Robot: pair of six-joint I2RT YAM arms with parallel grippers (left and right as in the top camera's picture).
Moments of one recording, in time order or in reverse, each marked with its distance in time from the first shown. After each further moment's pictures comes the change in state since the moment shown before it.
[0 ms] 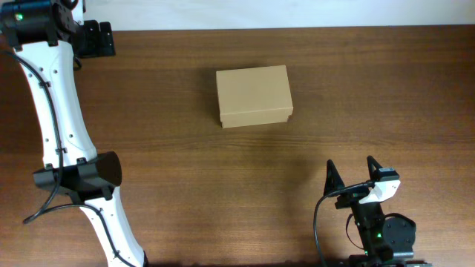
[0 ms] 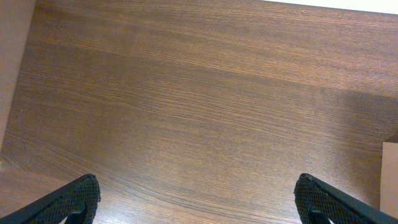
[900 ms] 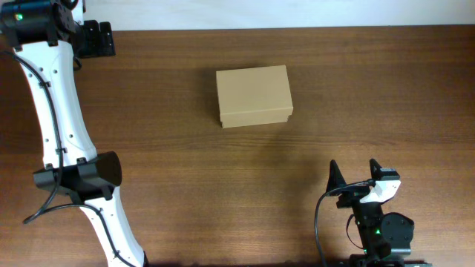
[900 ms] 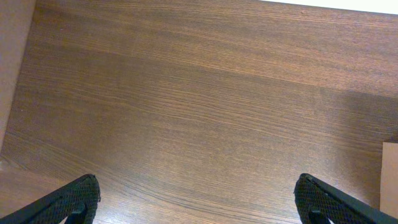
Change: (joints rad) left arm 0.000 0.000 0.000 0.000 0.000 0.000; right arm -0.052 -0.002 -0.038 -0.010 0.000 0.000
